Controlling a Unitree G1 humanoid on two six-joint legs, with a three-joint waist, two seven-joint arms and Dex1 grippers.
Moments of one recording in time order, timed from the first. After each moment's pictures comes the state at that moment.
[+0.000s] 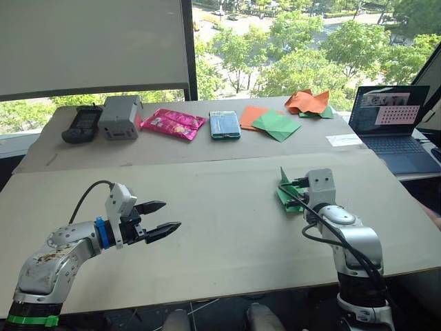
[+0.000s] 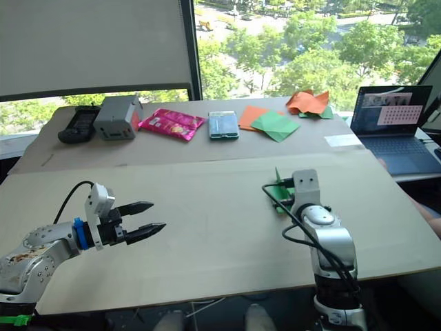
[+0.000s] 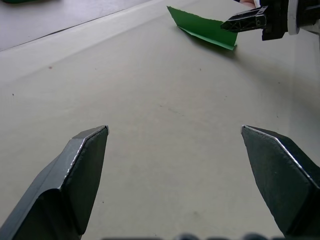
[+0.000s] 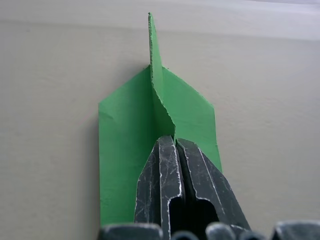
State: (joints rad) left arm -0.04 0.73 0.17 -0.27 -0.62 0.57 -0.93; right arm -0.35 -0.24 -0.12 -0.34 0.02 1.13 0.13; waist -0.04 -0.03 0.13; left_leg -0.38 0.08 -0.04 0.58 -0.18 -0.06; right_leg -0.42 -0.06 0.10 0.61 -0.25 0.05
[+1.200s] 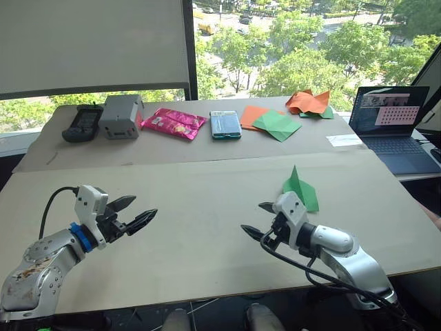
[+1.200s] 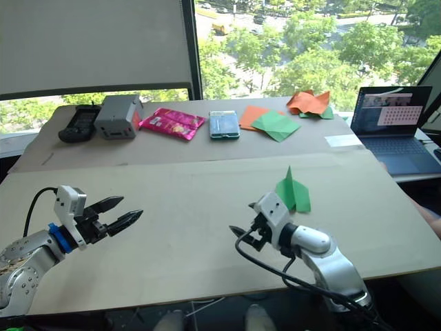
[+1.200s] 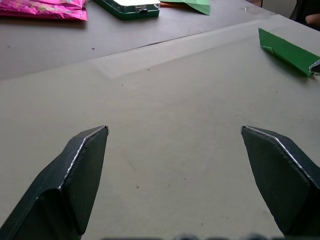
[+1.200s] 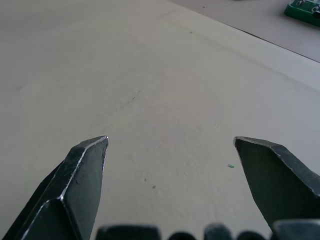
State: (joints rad) left arm 0.04 0.67 0.34 -0.26 -0.63 0.53 -0.77; right arm -0.13 -0.49 0.14 -0.41 0.22 0.55 0.63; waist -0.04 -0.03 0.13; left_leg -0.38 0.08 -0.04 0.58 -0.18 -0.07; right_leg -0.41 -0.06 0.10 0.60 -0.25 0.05
